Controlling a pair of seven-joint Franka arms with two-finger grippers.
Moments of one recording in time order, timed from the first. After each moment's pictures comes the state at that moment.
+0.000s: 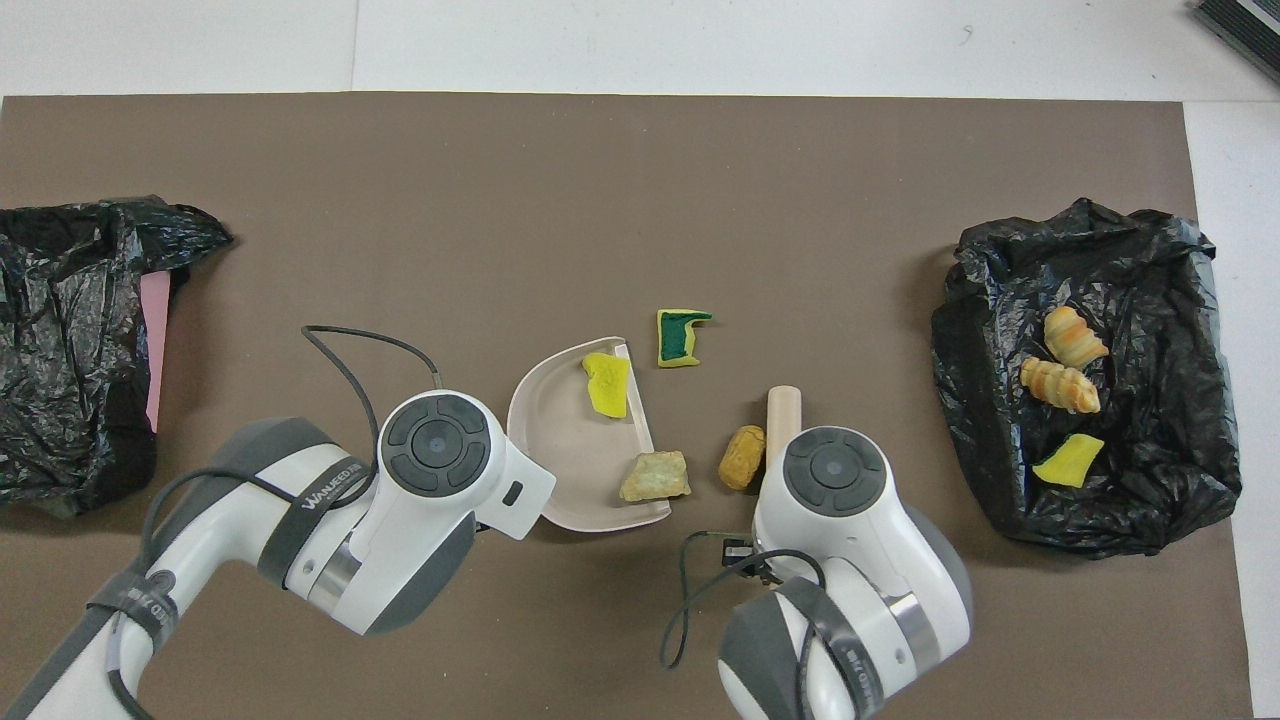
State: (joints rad) left arm -0.46 0.04 -0.12 -2.22 0.14 2.13 0.71; right arm 0.48 0.03 0.15 -2.23 0.19 1.95 0.61
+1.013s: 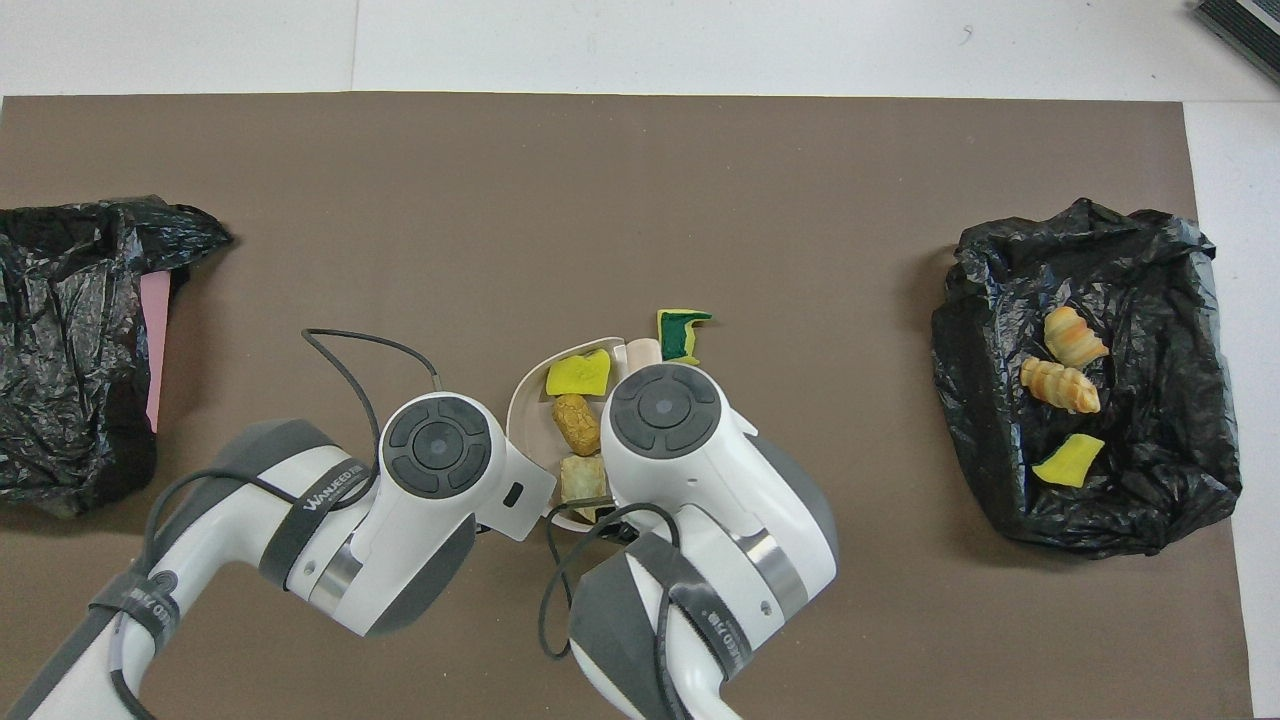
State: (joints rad) left arm -0.46 0.04 -0.11 -2.22 0.14 2.13 0.71; right arm 0.49 0.20 0.13 -1.85 0.06 1.77 0.51
